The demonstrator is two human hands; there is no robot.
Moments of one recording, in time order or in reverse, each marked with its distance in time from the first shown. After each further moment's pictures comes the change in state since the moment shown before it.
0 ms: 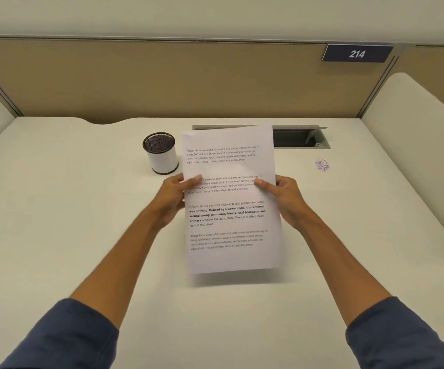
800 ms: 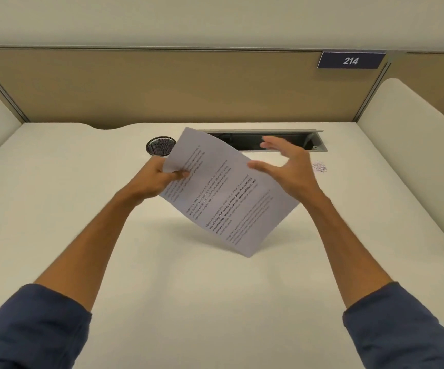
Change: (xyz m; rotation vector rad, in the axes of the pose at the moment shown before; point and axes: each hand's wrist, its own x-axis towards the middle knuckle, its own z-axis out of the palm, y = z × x) left_hand -0.018 0.057 -0.033 0.640 -0.067 0.284; right_hand -0.010 -0.063 0.006 -0.708 0.149 -0.464
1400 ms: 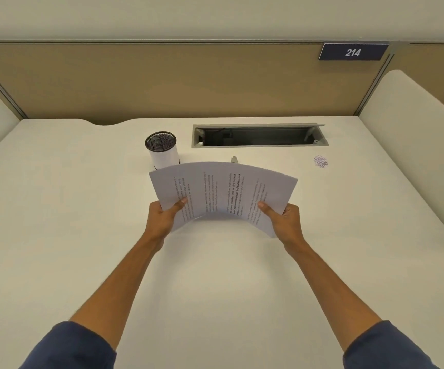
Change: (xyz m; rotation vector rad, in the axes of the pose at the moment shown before) left_hand -0.038 -0.079 0.076 -0.483 0.404 -0.237; right_hand -0.083 0.073 0.058 0.553 0.093 0.441
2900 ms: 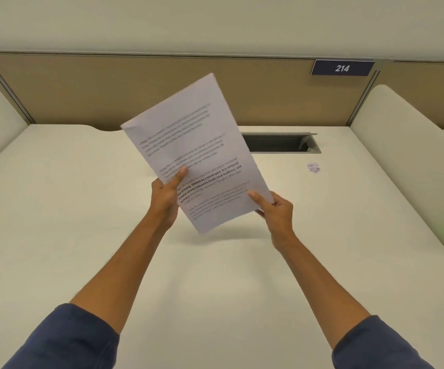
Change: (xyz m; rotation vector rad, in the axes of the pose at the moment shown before) left_hand -0.016 0.067 0.026 -0.453 -0.069 0.072; right_hand -0.021 -0.034 0.016 0.208 0.000 -0.009
